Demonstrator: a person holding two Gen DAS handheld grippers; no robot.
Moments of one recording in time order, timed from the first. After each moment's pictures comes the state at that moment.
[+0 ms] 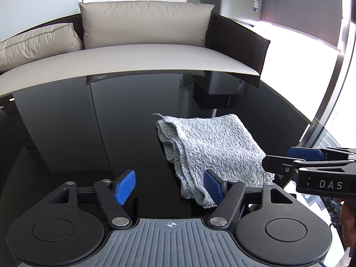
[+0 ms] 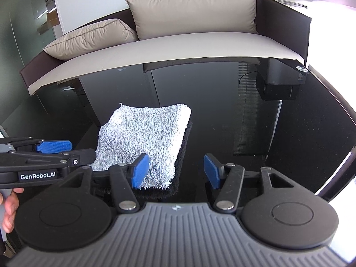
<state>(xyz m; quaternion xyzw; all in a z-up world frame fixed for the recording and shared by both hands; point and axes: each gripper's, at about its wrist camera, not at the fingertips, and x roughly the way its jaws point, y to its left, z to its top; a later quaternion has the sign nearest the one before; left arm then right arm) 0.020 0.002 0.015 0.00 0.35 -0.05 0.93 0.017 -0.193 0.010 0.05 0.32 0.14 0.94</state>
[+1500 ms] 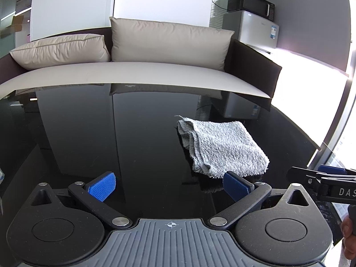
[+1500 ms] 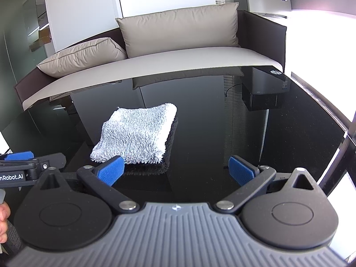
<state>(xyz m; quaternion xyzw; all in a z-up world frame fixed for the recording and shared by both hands) -0.066 0.014 0.025 -0.03 0.30 0.00 0.95 -0.054 -0.206 0.009 0.05 0.28 0.10 0.95</state>
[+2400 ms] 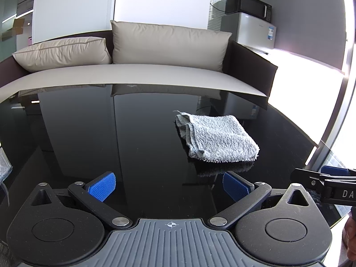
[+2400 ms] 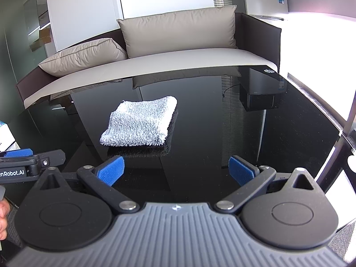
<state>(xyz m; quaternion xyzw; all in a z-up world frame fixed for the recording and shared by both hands) -0.102 0.010 0.028 -0.02 0.29 0.00 0.96 -0.098 -0.211 0.013 0.05 0.27 0.09 0.96</state>
